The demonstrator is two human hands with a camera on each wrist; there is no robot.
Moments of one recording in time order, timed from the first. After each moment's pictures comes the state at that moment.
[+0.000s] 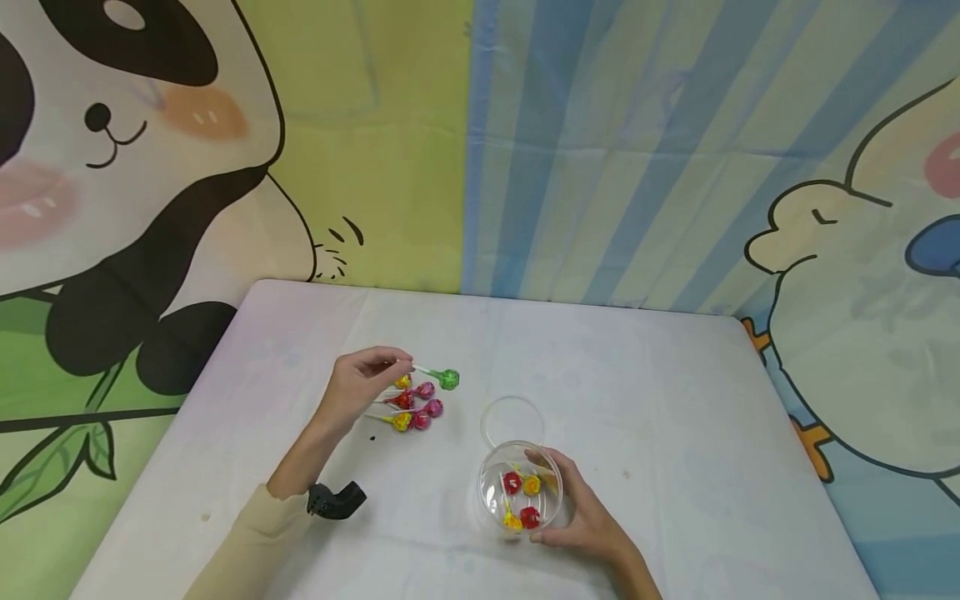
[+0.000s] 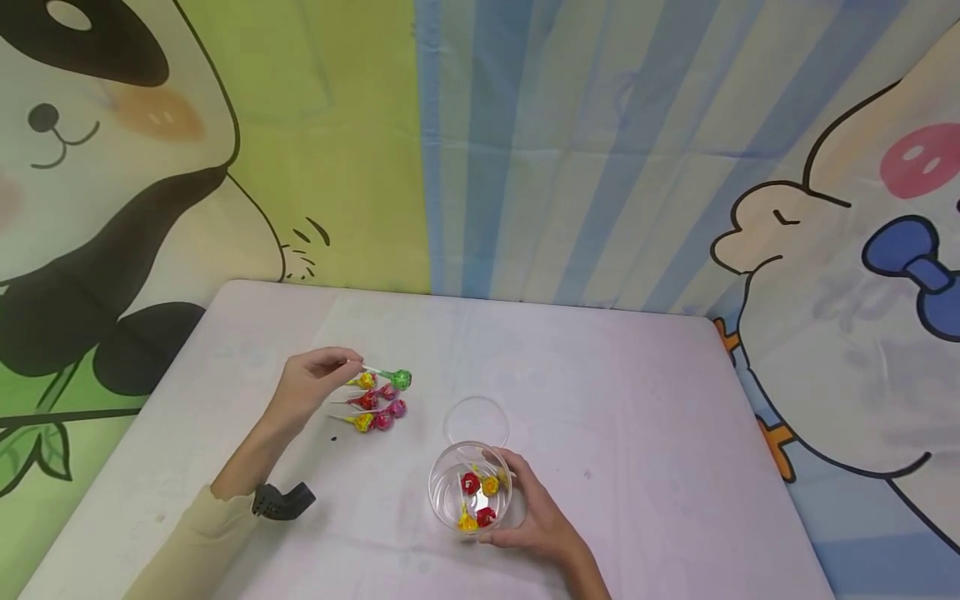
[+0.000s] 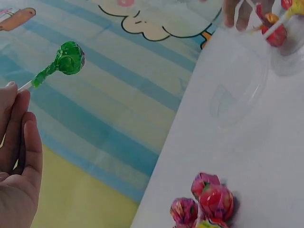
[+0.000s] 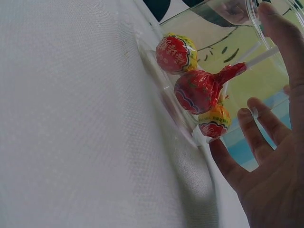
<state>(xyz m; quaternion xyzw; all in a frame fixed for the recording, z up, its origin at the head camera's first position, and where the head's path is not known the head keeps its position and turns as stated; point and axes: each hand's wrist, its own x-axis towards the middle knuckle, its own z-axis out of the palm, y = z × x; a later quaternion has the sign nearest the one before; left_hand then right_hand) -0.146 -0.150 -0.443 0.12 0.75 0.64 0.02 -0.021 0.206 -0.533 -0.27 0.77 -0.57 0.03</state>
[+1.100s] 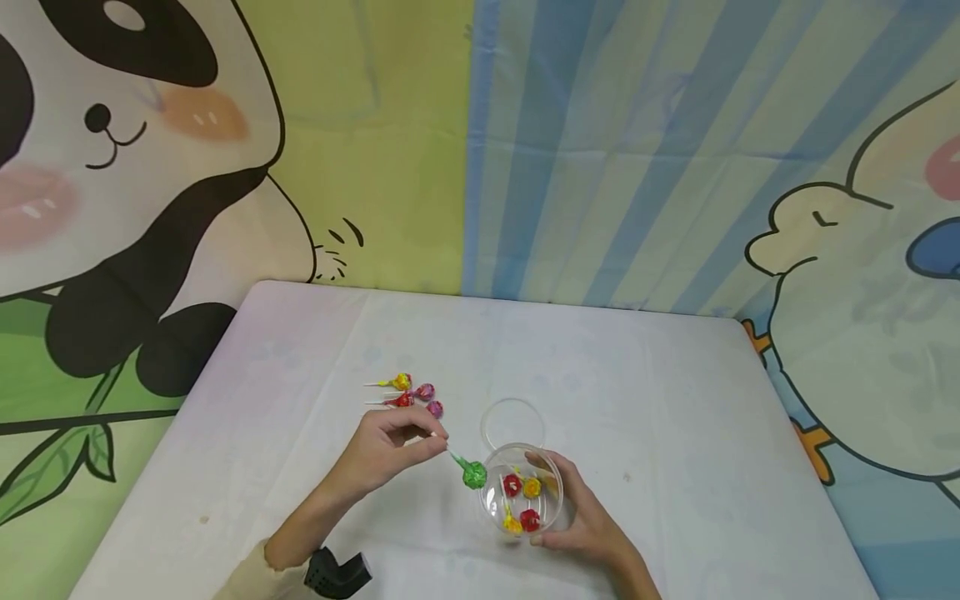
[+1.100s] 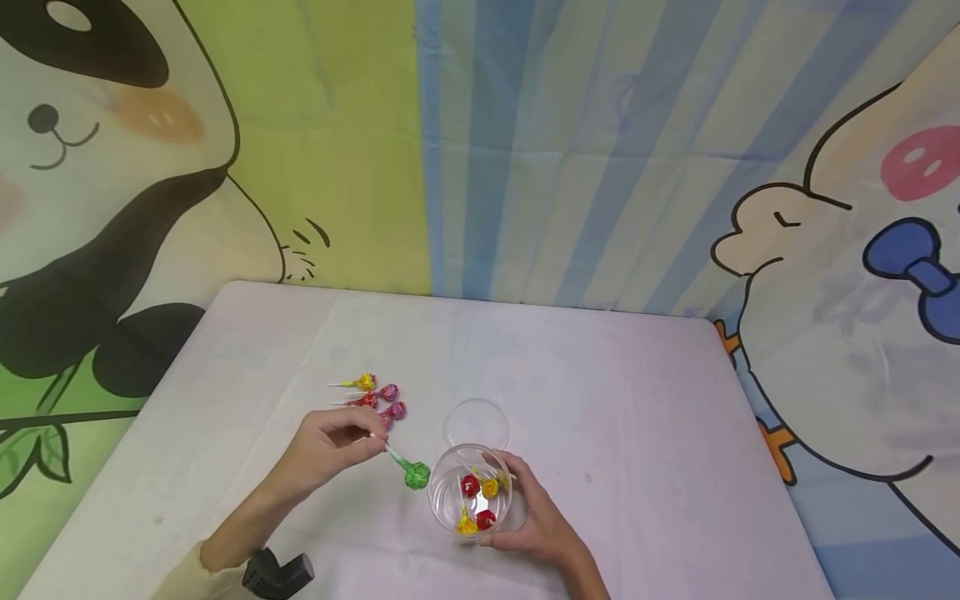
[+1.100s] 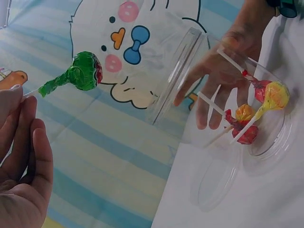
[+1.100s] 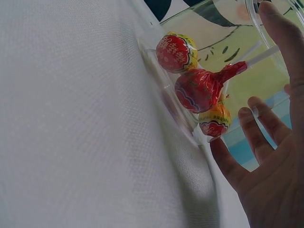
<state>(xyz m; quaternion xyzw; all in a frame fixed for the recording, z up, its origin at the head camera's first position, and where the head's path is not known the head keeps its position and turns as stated) -0.074 -0.114 -0.412 0.28 0.69 0.67 0.06 -0.019 0.206 -0.531 -0.26 0.78 -0.57 0.04</state>
